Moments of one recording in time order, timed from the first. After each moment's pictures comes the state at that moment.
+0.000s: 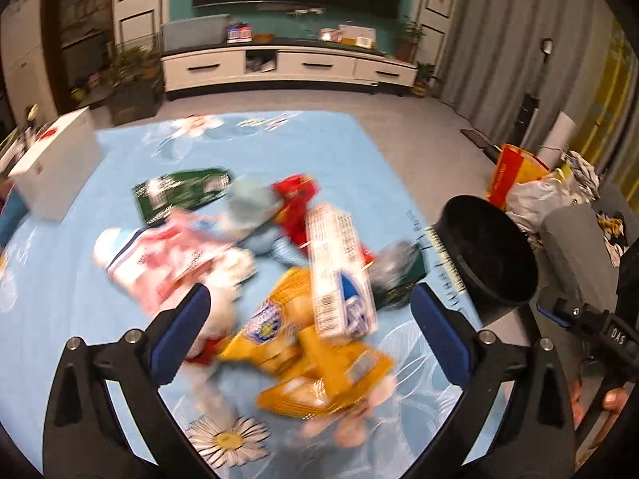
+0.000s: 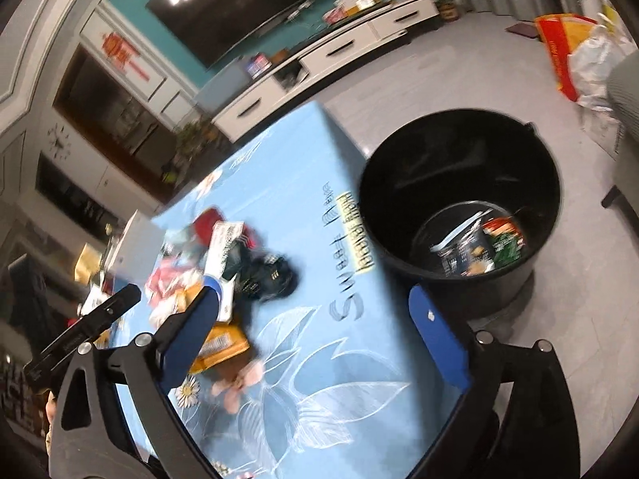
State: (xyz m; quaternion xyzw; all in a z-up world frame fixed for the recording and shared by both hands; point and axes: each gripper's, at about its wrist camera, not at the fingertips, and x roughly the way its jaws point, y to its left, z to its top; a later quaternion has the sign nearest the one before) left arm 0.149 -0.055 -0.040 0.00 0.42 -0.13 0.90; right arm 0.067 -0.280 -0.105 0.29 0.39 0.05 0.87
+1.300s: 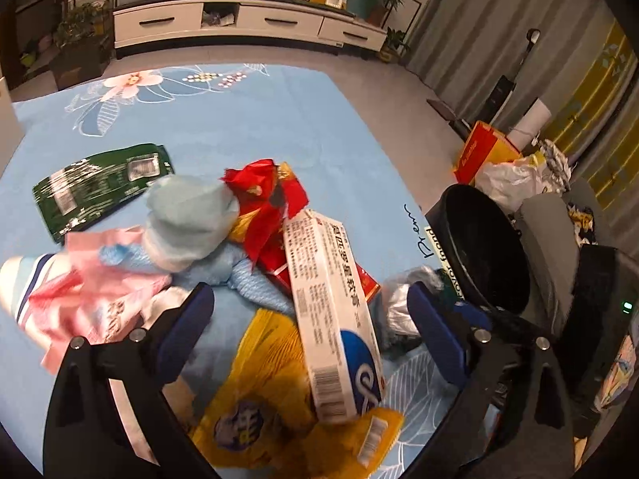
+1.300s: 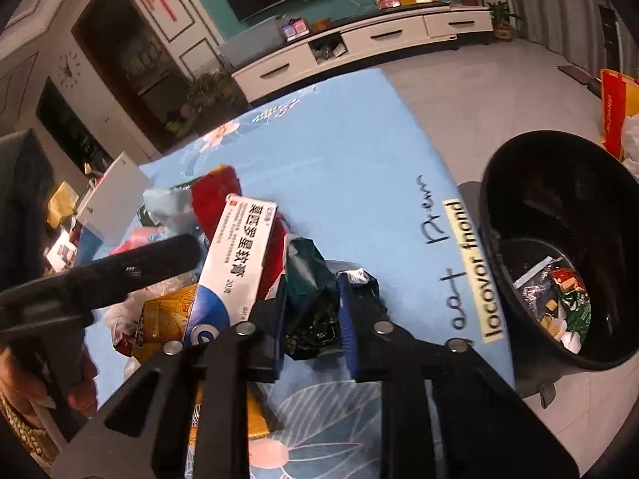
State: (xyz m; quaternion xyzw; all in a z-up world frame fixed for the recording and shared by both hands) left arm 0.252 -0.082 -0.100 -0.03 0.49 -0.22 0.84; right arm 0.158 -0.203 -0.140 0.19 0.41 0.07 0.89
